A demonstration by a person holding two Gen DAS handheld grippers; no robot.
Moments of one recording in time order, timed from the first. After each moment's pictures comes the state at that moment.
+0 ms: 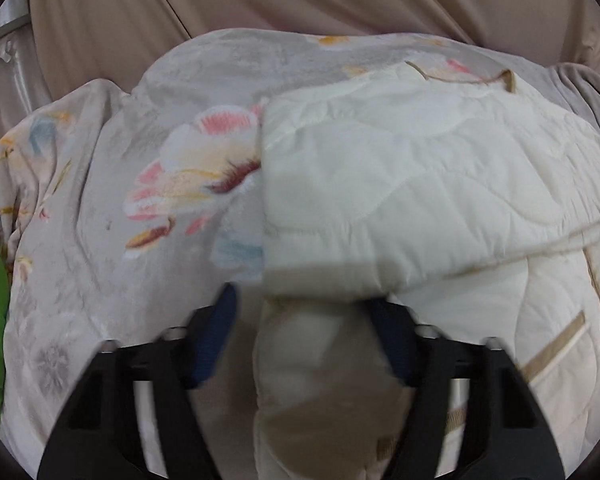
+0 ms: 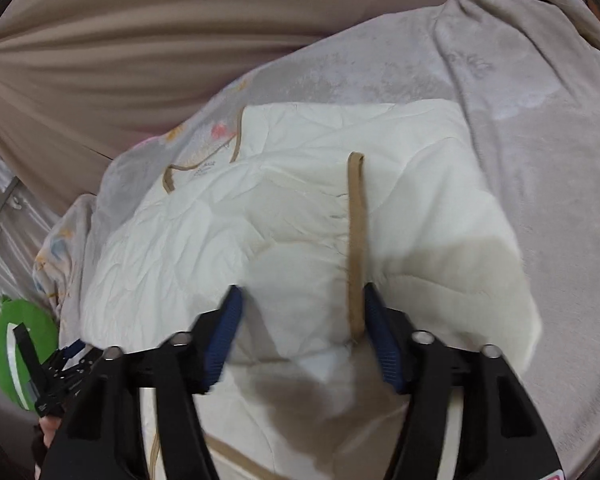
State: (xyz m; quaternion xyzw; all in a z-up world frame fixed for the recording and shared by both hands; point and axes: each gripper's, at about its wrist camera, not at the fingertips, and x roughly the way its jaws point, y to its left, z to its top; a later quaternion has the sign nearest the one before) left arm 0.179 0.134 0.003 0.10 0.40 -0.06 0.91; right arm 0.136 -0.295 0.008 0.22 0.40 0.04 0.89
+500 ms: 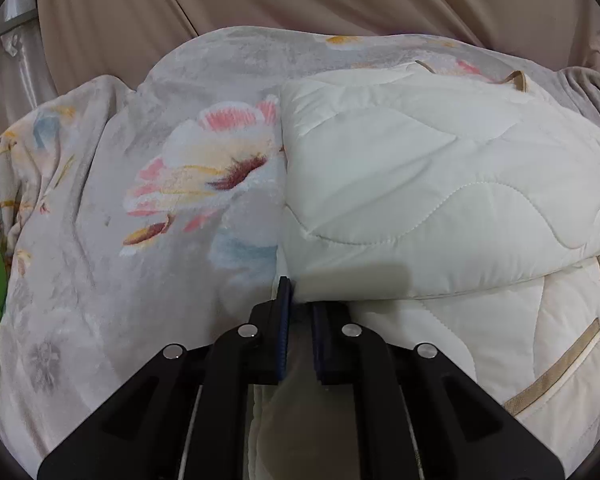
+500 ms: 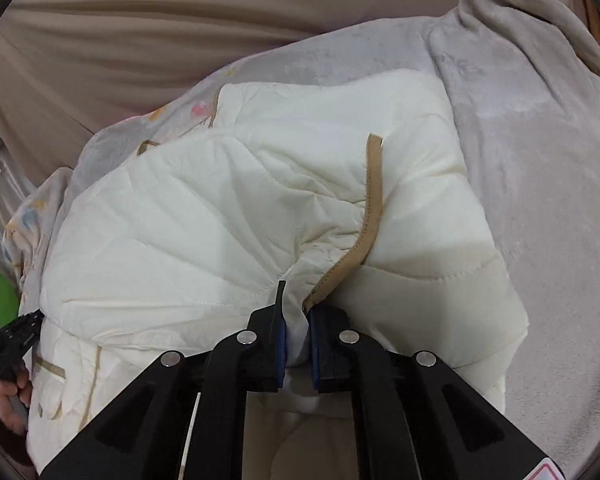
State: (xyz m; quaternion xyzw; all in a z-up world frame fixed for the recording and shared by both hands) left arm 0.180 0.136 -0.009 0.09 0.40 -0.05 0.91; right arm 0.117 -0.299 -0.013 0.15 0.39 0.00 0.91
